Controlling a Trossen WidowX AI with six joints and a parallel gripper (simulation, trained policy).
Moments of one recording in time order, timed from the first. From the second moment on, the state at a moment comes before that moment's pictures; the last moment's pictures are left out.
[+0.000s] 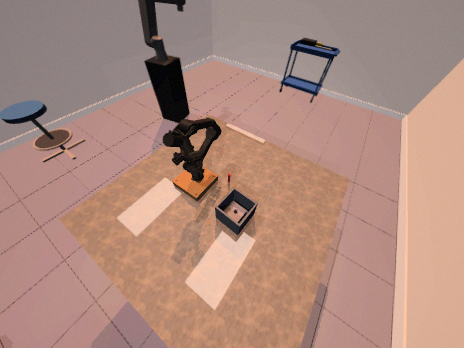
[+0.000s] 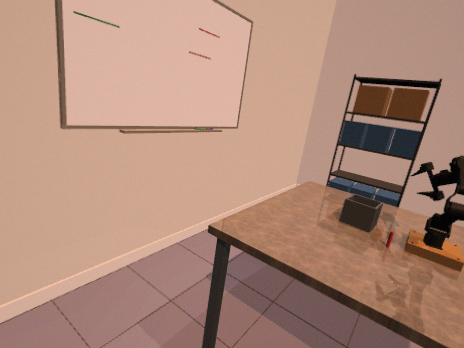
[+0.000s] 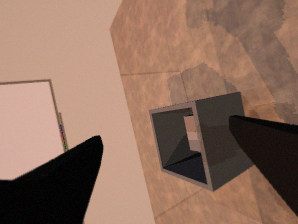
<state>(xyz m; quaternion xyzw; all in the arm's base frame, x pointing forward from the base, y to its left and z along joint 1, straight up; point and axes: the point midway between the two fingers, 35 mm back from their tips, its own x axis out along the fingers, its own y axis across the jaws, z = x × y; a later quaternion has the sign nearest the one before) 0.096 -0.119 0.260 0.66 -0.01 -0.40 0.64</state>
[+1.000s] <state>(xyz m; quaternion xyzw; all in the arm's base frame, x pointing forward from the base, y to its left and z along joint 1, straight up) 0.214 -0.065 0.305 0.69 0.23 -0.22 0.65</state>
